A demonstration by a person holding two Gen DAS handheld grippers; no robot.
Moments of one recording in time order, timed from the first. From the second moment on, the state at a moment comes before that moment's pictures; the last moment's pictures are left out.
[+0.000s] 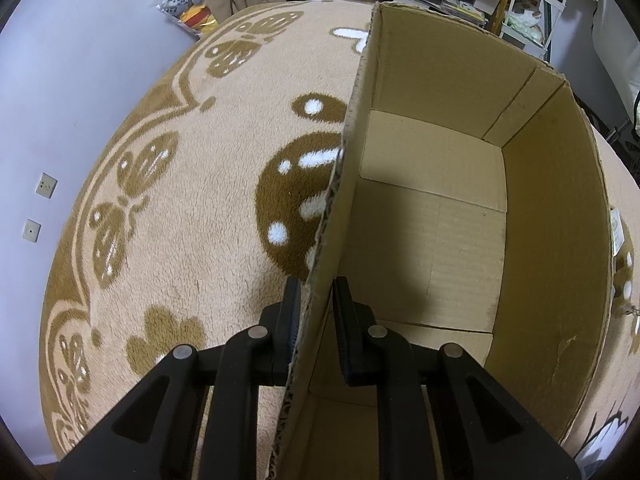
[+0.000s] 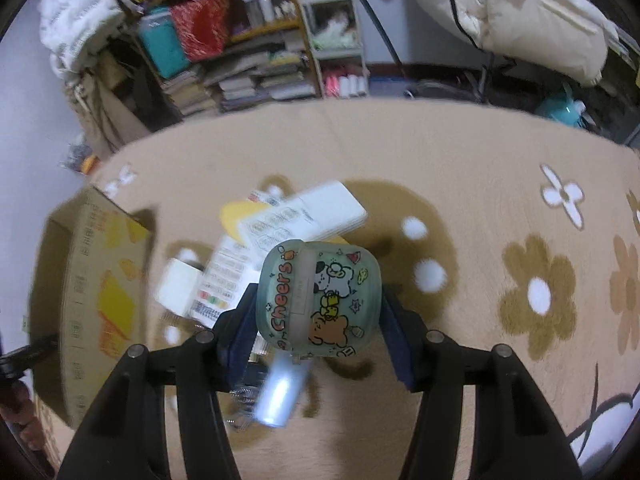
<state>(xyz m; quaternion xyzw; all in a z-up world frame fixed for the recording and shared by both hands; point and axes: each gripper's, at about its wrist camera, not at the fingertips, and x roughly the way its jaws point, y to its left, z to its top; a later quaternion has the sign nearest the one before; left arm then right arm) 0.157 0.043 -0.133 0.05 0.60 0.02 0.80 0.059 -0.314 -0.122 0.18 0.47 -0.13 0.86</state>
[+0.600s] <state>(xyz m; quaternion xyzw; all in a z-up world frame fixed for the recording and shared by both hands) 0.153 0.039 -0.129 0.07 0.59 0.02 0.80 0.097 -0.206 -0.016 0.15 0.40 0.00 0.91</state>
